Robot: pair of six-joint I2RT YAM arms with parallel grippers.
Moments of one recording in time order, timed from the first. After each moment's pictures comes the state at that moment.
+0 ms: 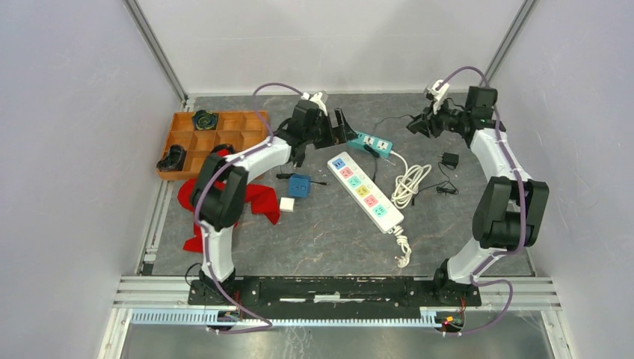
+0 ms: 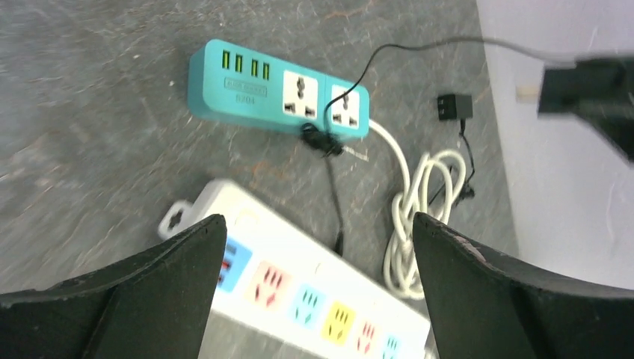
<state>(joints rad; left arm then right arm) -0.55 2.04 1.48 0.09 0.27 -0.70 -0.12 1.68 1.34 -0.32 -0.93 -0.71</state>
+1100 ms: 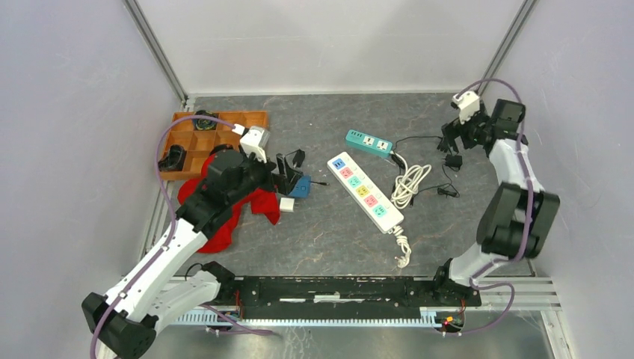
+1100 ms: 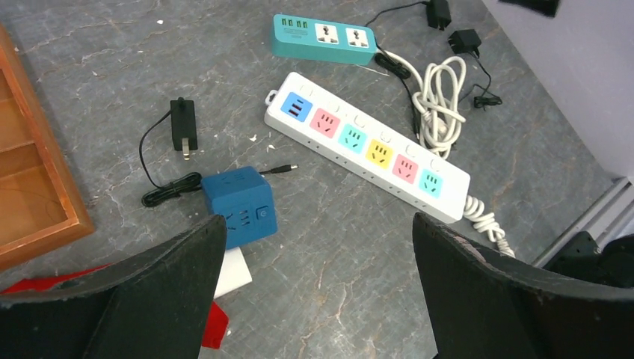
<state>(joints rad) -0.54 0.90 0.86 -0.29 0.10 -0.28 -0.32 1.68 1.25 -0.34 -0.51 -0.76</state>
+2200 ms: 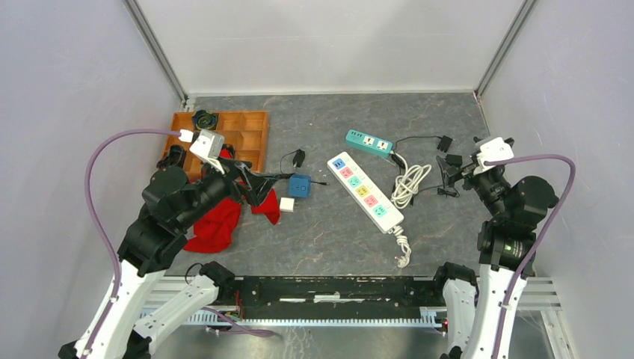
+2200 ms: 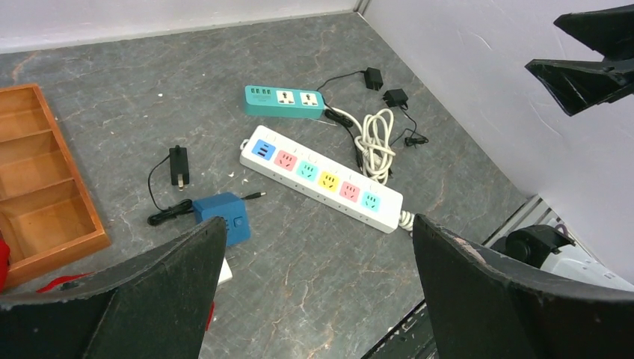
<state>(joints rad) -0.54 0.66 1.12 -0.59 0.13 -0.31 -0.32 0.56 0.86 -0.27 -0.68 -0.32</state>
